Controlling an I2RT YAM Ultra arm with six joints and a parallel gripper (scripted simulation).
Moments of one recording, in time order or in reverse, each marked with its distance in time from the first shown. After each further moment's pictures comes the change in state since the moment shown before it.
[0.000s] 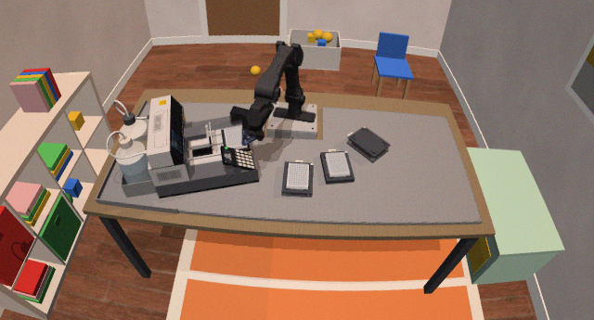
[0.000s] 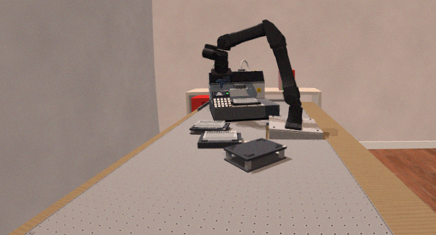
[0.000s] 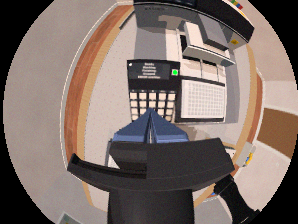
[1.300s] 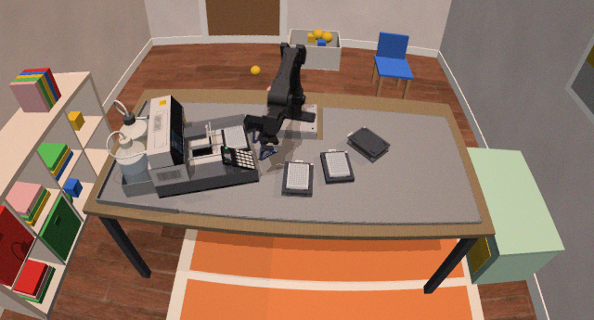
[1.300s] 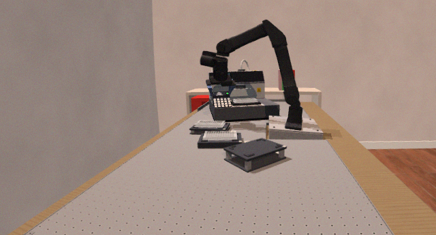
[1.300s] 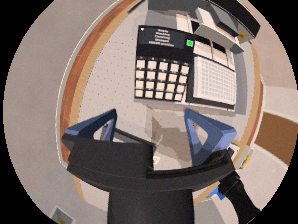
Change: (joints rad) arm 0.121 -0.036 -0.169 0.077 -0.010 0.066
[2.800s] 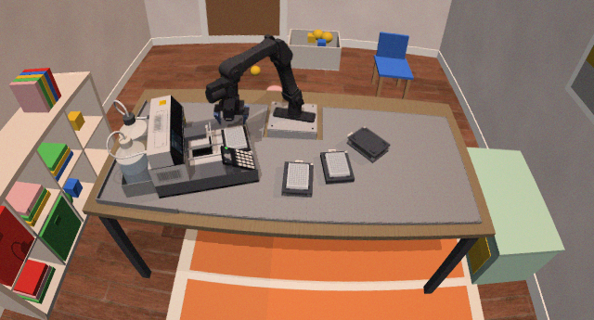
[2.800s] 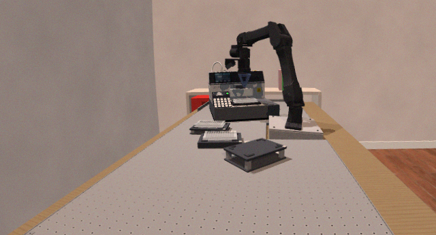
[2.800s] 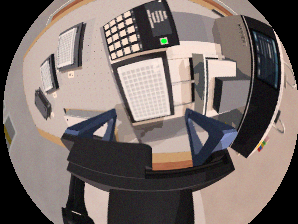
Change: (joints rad) arm -0.596 0.043 0.291 -0.417 -0.372 -1.818
